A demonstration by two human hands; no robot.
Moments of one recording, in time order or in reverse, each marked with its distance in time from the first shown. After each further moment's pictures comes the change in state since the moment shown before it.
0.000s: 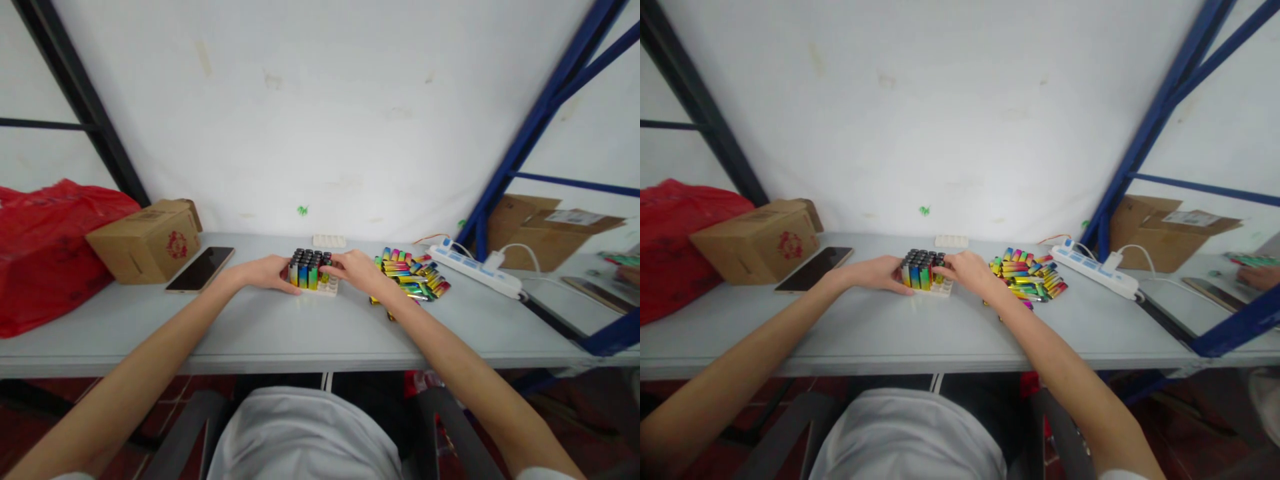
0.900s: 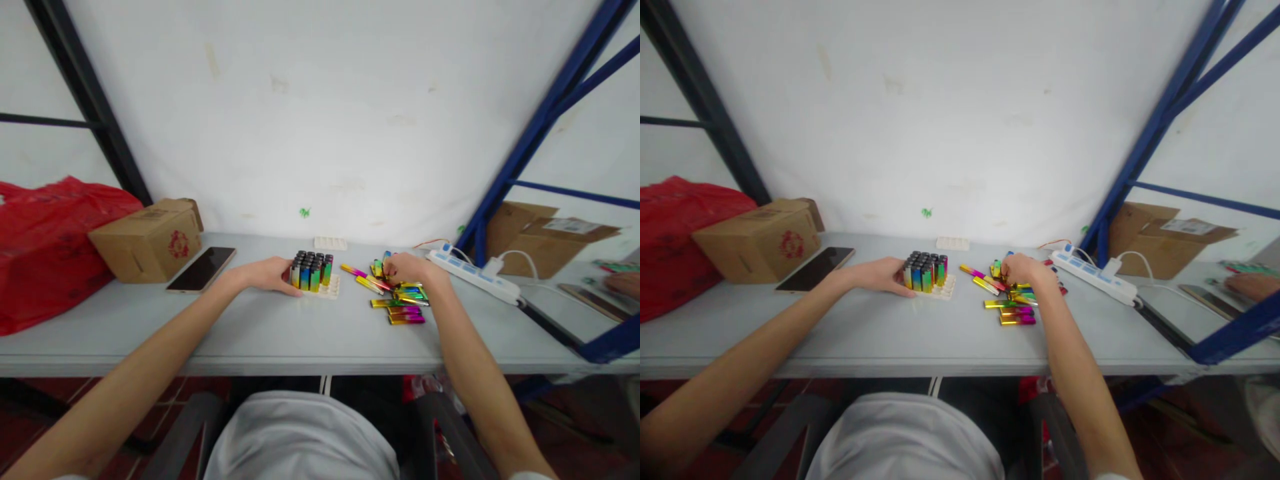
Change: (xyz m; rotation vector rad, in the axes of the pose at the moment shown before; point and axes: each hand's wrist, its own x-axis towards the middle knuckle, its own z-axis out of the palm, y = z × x) left_hand -0.001 0.004 -0.001 0.043 -0.003 -0.013; right_hand -0.029 0.070 -0.084 -0.447 -0.573 0.415
